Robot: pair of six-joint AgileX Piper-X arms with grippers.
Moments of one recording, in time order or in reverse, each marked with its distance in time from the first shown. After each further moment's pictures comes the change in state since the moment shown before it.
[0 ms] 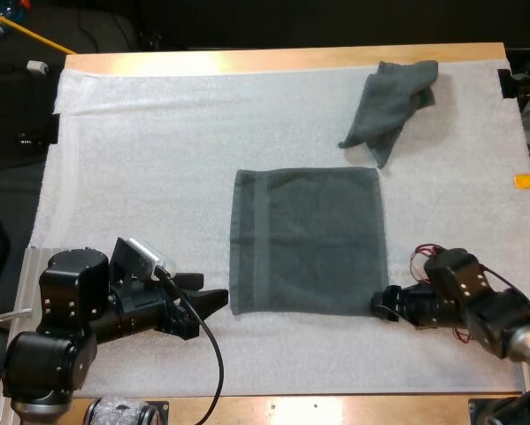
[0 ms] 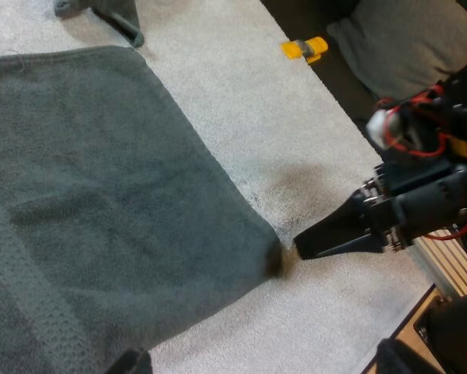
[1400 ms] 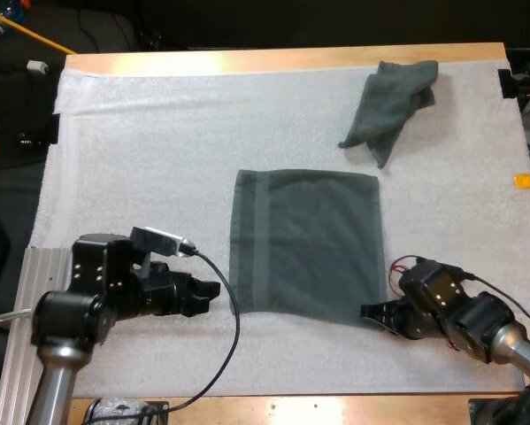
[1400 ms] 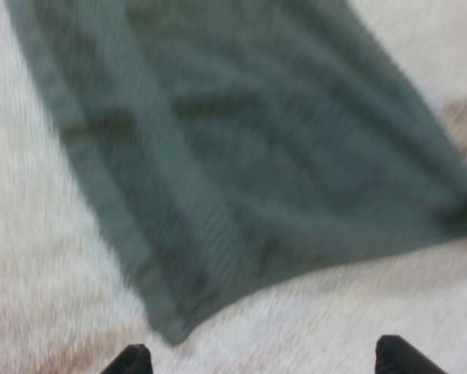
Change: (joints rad) left arm 0.000 0.198 0.101 -0.031 -0.226 0.050; right arm 0.161 0.021 -0.003 0.040 0.153 0.107
